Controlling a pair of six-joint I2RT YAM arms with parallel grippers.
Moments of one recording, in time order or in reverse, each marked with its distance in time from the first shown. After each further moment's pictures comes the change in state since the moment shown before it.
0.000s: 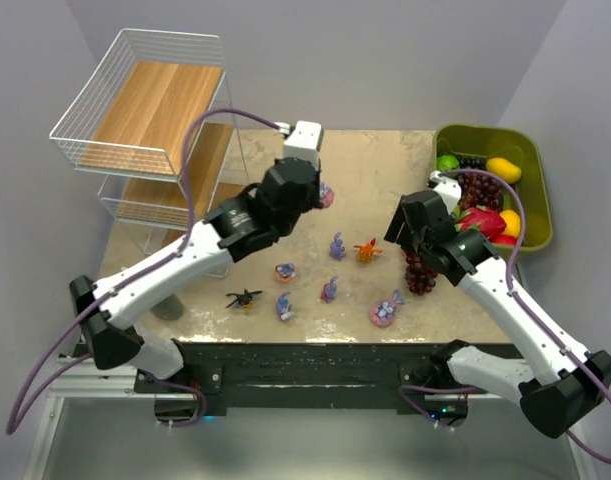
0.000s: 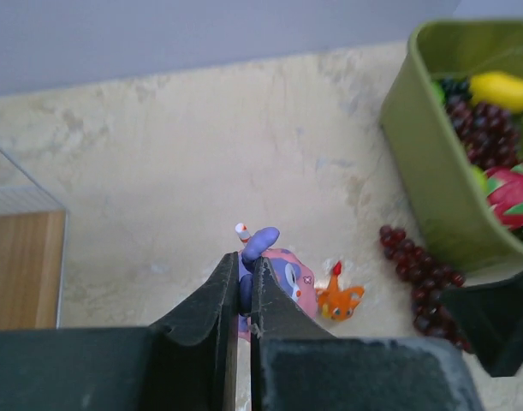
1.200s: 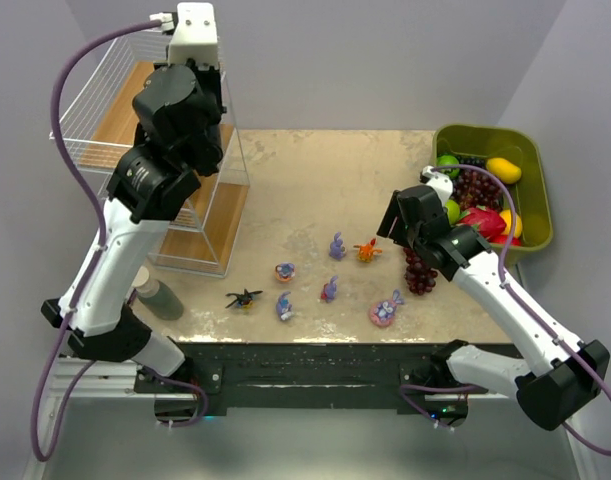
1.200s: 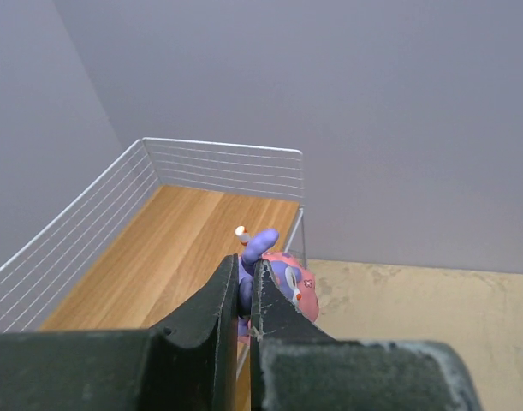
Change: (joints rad) left arm 0.209 0.010 0.649 -0.105 -0.321 0.557; right arm -0.003 0.048 0.000 0.088 -0.056 -0.018
